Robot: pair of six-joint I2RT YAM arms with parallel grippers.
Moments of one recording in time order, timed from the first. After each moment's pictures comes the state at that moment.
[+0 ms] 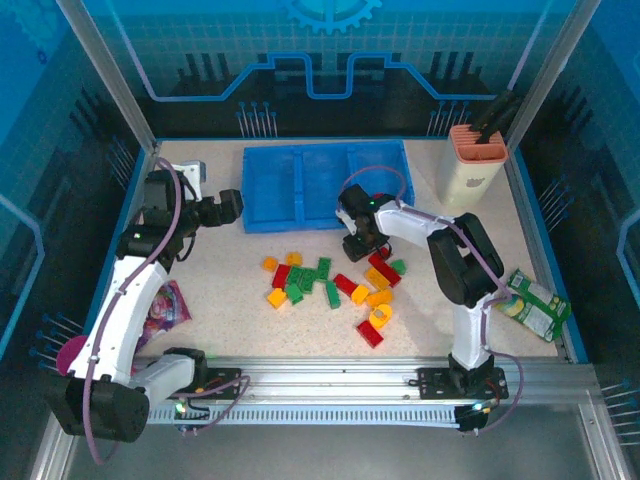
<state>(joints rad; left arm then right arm) -0.04 1.07 1.08 -0.60 0.11 -0.24 0.56 1.99 1.38 -0.75 0.08 -0.01</state>
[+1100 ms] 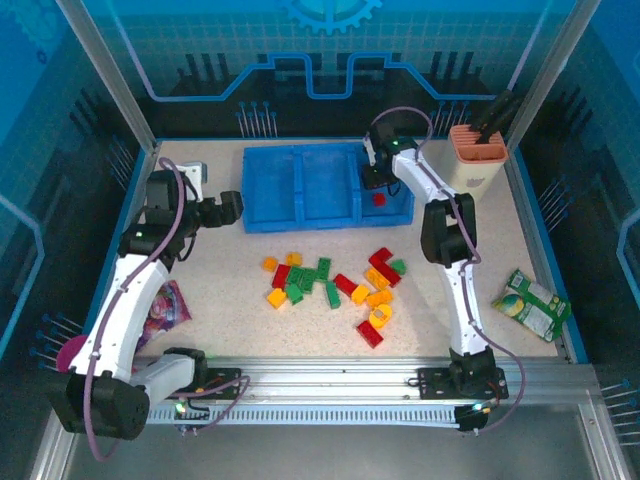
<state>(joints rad) -0.04 1.09 1.07 -0.60 0.09 -0.21 0.28 2.49 2.27 -0.92 0.05 0.02</state>
